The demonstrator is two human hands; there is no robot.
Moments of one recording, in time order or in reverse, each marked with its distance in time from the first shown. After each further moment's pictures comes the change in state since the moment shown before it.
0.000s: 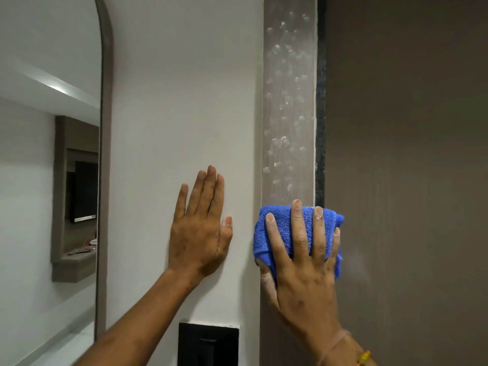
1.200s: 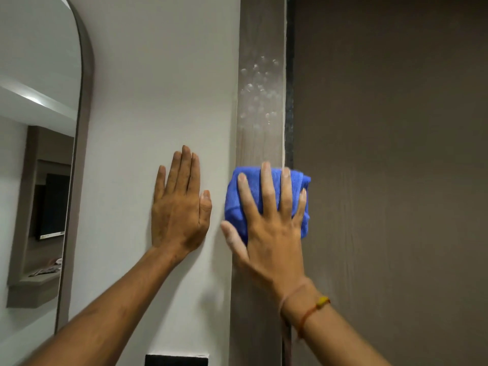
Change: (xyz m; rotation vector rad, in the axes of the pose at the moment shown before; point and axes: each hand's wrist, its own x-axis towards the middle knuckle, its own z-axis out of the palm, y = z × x) left_hand 0.072 0.008 -0.015 -0.032 0.085 -0.099; right_hand 0.091 0.009 -0.023 0.059 0.025 0.001
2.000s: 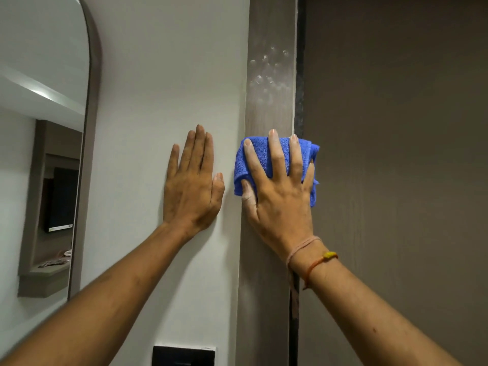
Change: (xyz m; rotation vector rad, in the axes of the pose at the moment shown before) left_hand 0.022 0.002 -0.003 0.013 -0.012 0.054; right_hand 0.040 0.008 -0.006 -0.009 0.048 -0.031
